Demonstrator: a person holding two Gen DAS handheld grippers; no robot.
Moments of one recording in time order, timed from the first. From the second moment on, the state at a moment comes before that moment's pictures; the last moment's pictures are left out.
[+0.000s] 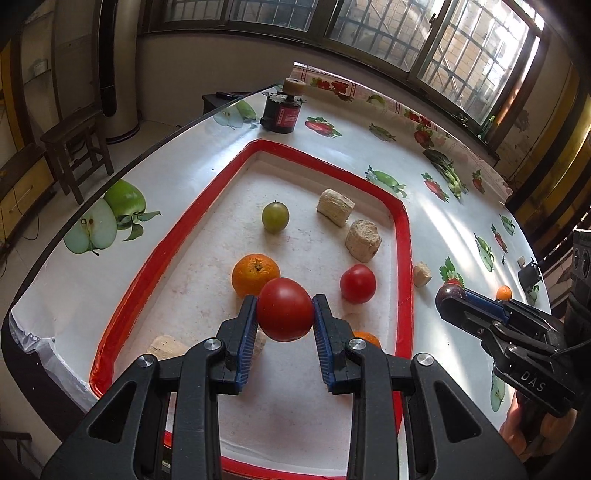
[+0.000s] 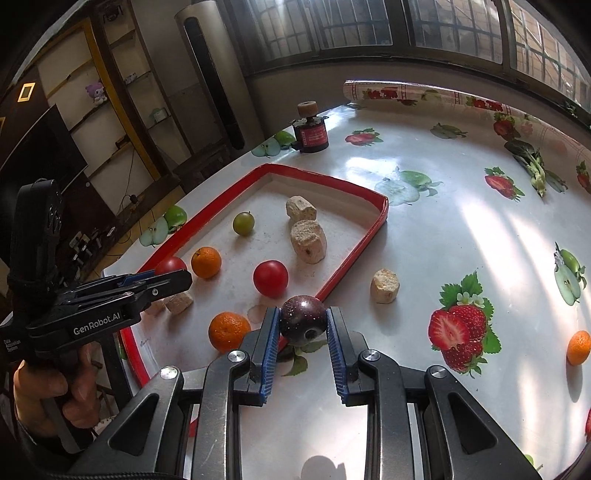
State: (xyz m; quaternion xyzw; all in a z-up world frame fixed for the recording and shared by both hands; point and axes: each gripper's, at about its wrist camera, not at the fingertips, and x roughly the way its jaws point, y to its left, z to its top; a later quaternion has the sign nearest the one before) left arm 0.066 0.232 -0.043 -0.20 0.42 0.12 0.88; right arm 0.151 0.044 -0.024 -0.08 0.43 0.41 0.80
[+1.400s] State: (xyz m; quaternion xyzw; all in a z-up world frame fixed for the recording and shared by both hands) left arm 0.146 0.219 -0.071 -0.17 0.48 0.10 0.86; right arm 0.257 0.119 -0.062 -0.09 0.46 0.39 0.80
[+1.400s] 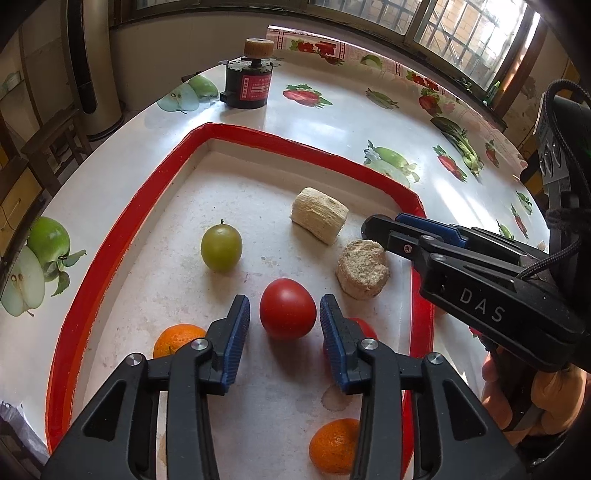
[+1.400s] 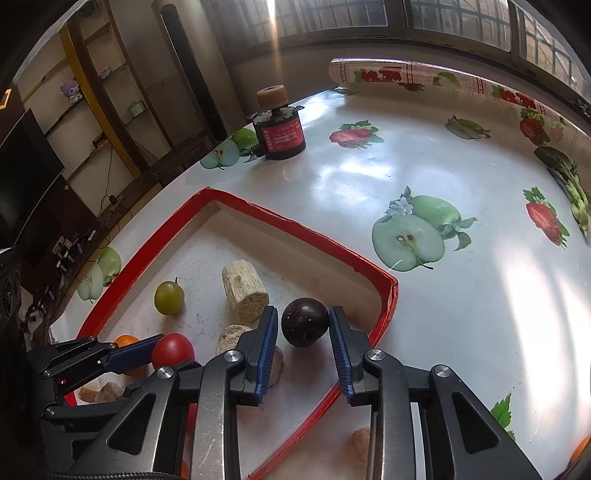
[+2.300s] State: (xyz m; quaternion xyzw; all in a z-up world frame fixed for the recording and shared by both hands) left arm 0.108 0.187 -0.033 -0.16 0.45 0.10 0.88; right arm 0.203 0.020 -0.016 -0.05 0.42 0.37 0.83
